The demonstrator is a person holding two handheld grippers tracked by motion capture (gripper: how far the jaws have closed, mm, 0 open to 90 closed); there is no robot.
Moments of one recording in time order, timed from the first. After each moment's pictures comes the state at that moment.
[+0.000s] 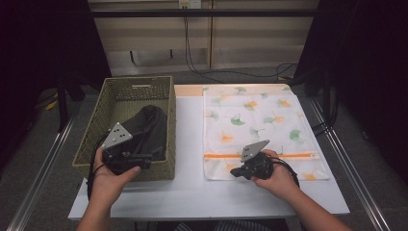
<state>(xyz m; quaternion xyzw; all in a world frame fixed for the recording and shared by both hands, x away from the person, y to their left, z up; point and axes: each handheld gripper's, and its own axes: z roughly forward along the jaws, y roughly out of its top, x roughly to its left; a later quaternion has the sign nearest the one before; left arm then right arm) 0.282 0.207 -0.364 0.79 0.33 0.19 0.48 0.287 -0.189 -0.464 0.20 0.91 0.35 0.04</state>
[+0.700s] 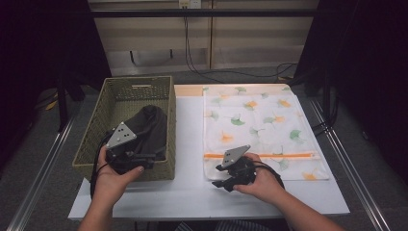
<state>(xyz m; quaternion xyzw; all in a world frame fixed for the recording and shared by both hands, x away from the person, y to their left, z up) 0.283 0.201 -0.364 0.79 0.32 0.19 0.48 0.284 -0.130 -0.465 0.17 0.92 0.36 0.06</state>
